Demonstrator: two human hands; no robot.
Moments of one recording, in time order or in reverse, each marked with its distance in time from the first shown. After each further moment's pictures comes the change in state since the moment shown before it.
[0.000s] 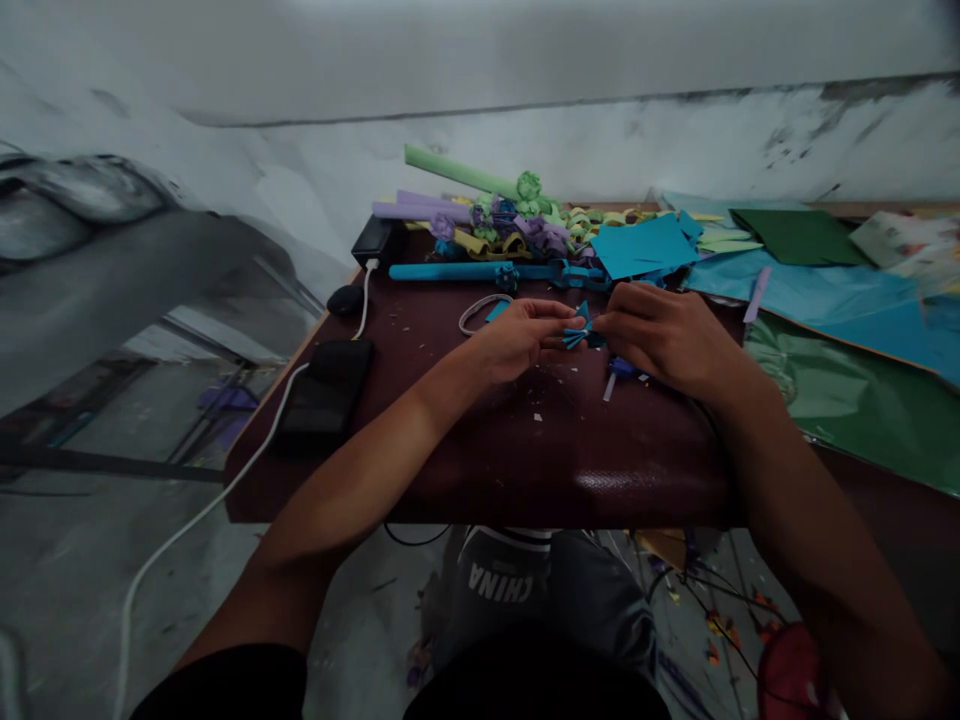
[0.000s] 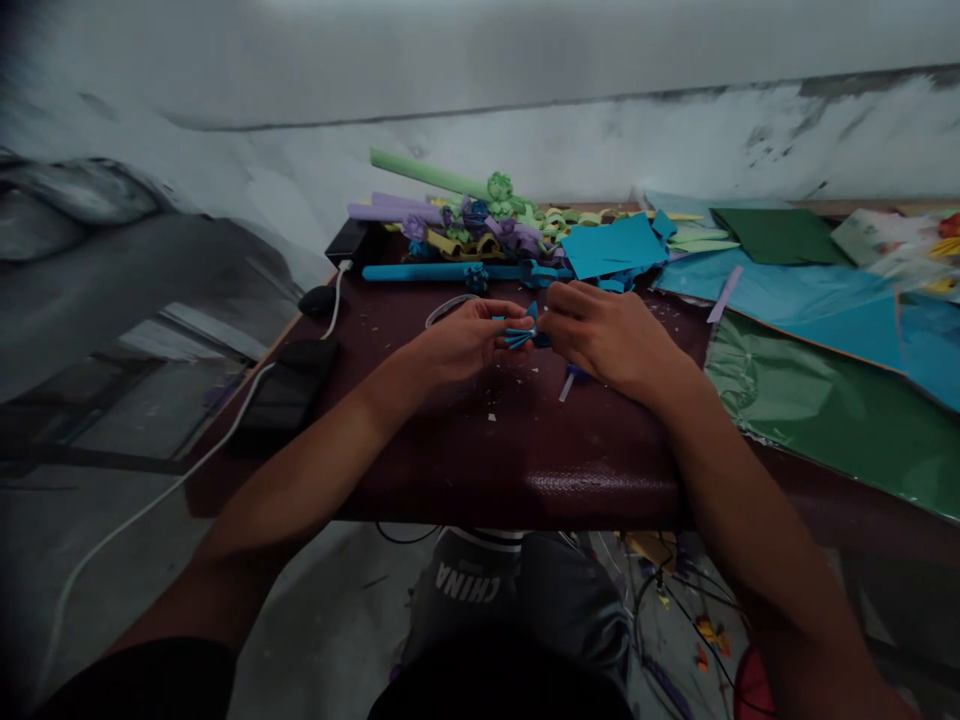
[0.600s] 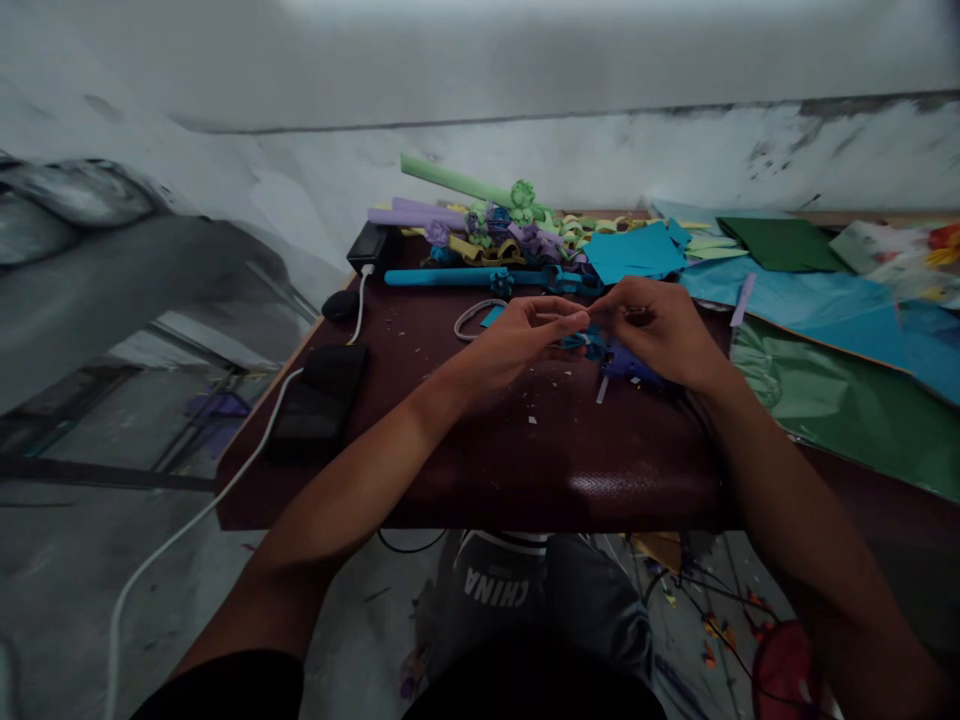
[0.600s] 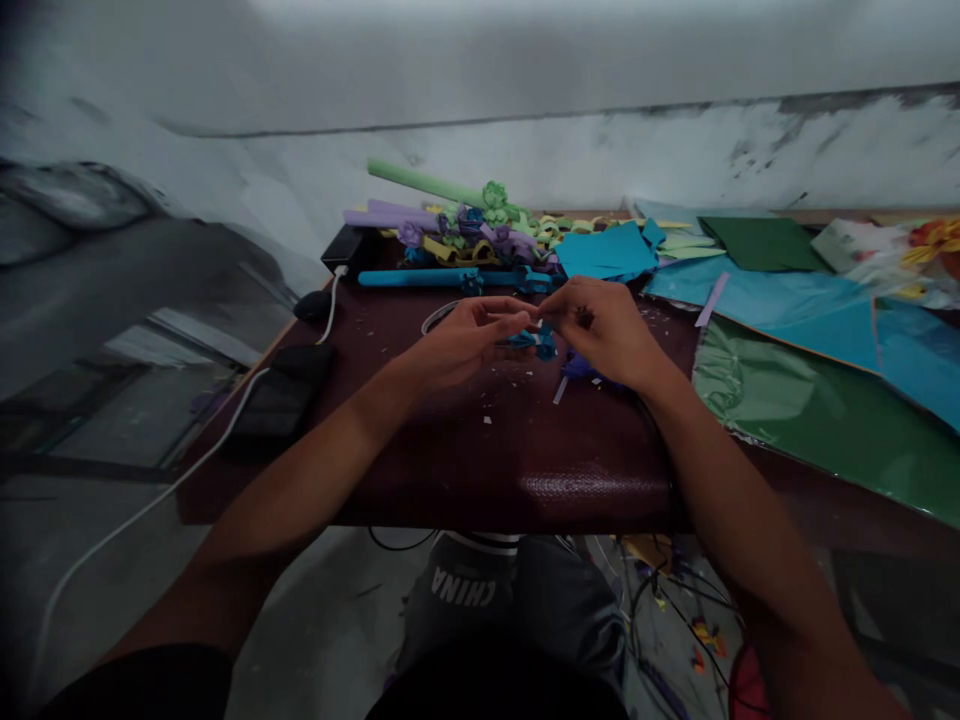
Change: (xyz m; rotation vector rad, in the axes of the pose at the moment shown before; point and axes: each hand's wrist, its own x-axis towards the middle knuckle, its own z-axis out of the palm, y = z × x) left_hand -0.011 0.001 0.009 0.164 -0.095 0.226; right_hand 0.002 0.017 0.029 0.525 0.284 0.357
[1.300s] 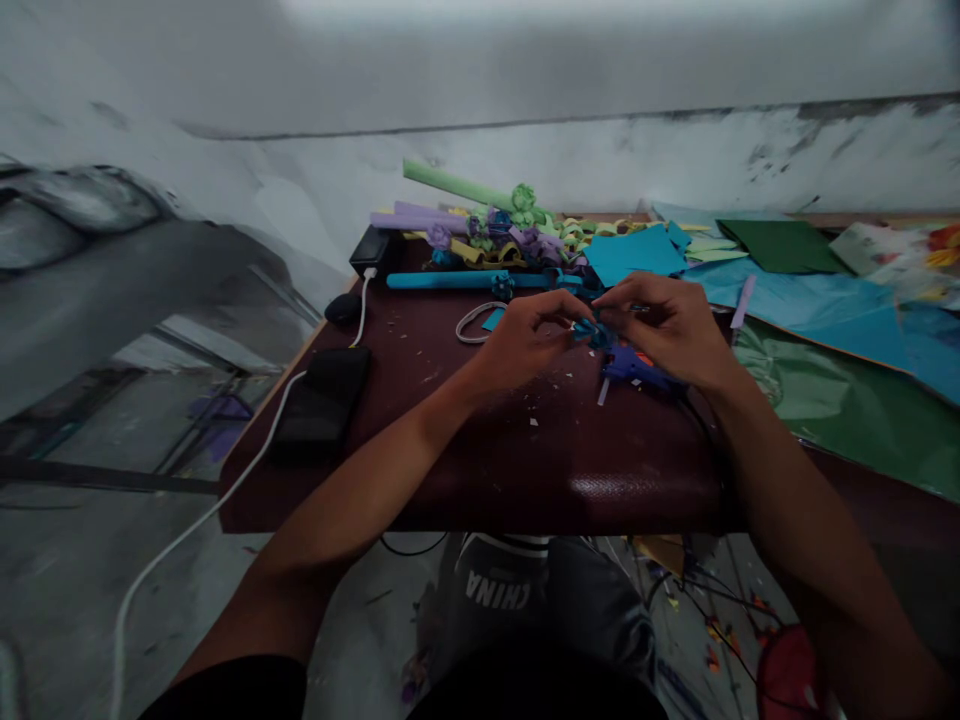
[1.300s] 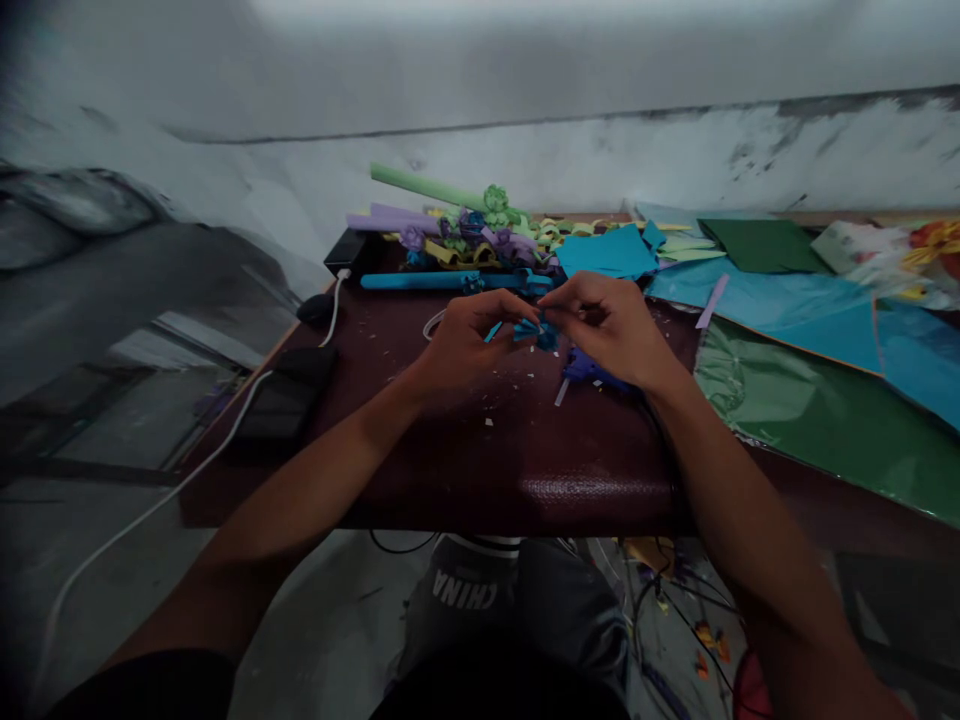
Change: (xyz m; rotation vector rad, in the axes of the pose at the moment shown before) left_hand 0.015 -0.015 -0.011 0.538 -0.054 0.671; right_hand 0.003 -0.012 -0.007 0.162 0.054 0.097
